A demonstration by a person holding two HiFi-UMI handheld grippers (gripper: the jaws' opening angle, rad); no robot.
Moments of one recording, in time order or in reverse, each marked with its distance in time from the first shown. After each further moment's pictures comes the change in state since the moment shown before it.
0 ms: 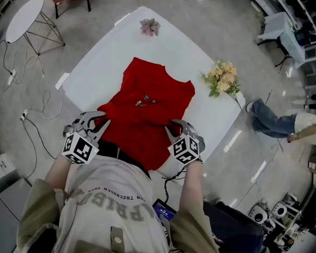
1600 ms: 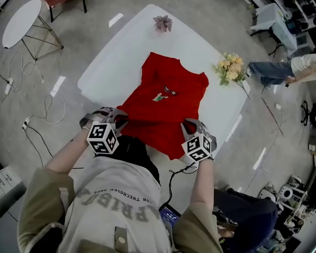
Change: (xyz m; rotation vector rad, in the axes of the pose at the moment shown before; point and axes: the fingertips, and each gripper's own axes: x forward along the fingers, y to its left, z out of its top) left arm -0.001 -0.033 -0.078 0.321 0.137 -0.327; right arm -0.013 0.047 0.022 0.066 0.106 -0.159
